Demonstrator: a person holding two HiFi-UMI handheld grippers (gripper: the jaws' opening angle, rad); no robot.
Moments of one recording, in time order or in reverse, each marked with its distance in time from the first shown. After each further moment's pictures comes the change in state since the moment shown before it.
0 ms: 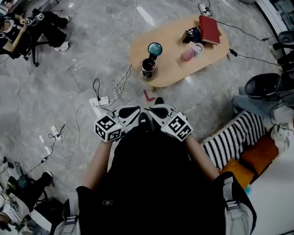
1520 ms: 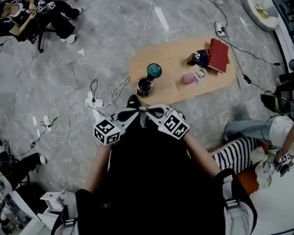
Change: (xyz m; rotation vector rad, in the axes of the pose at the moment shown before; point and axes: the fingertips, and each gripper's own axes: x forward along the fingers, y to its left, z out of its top) left arm 0.089 0.072 0.069 -0.092 -0.095 0.177; right arm 0.014 -0.140 0.019 -0.182 0.118 0.235
